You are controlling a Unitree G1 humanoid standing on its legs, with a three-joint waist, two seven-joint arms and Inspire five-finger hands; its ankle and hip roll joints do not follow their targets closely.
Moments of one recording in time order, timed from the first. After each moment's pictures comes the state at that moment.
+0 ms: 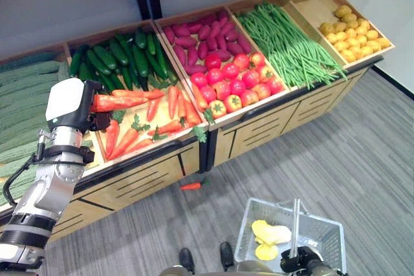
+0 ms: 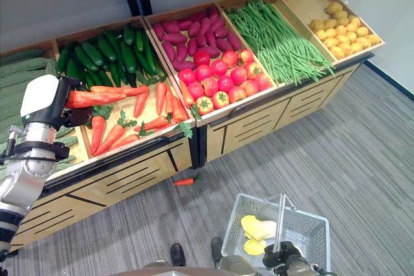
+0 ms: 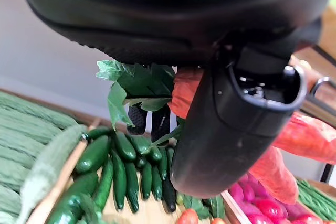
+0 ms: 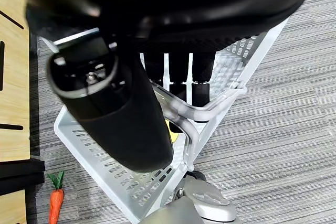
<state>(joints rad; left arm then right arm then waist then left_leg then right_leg) -0.14 0.88 -0.04 0.11 0.35 0.03 0.33 0.00 -0.31 0.20 1.25 0.04 0.01 -0.07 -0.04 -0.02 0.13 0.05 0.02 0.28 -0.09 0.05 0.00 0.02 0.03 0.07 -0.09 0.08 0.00</state>
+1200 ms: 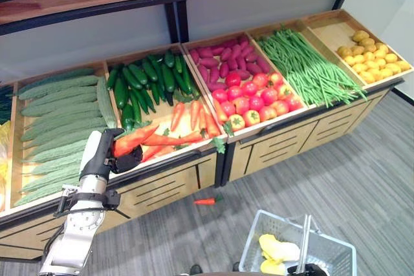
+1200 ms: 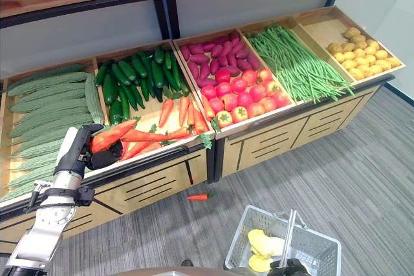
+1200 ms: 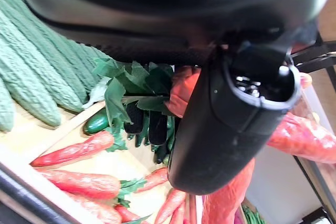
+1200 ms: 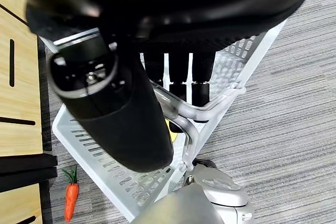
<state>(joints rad) 0.16 0.56 0.04 -0.13 0.06 0.01 0.20 0.05 -0.29 0.09 1.25 0.04 0.02 -0.09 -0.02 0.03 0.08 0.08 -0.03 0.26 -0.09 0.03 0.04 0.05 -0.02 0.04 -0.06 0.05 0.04</state>
